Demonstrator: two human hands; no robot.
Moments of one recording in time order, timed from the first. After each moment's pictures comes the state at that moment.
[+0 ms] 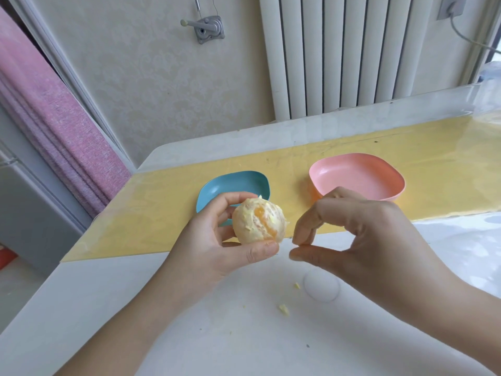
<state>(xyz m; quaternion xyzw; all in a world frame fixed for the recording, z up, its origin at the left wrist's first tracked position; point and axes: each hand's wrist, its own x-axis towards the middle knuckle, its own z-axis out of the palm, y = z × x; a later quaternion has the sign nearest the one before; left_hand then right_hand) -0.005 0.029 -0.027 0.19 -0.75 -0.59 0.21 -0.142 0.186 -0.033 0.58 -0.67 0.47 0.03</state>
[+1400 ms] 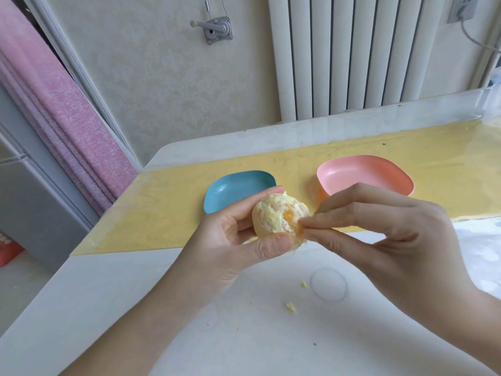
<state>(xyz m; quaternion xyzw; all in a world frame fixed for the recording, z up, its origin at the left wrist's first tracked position) -0.002 0.039 -0.021 0.12 -0.71 -0.67 0.18 -0.140 0.185 -0.035 0.60 -0.57 0.55 0.13</state>
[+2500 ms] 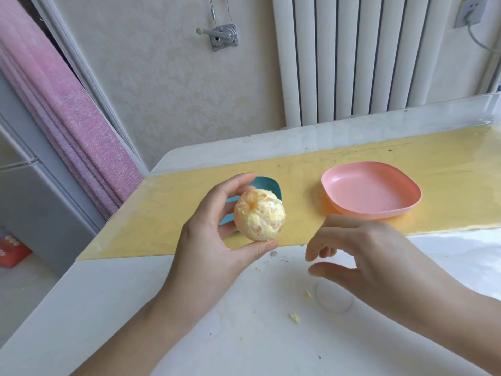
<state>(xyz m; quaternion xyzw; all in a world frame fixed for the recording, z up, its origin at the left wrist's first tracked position) -0.003 0.029 -0.029 0.16 -0.82 -0.42 0.36 -0.155 0.181 -0.052 0.63 -0.71 0.33 0.03</state>
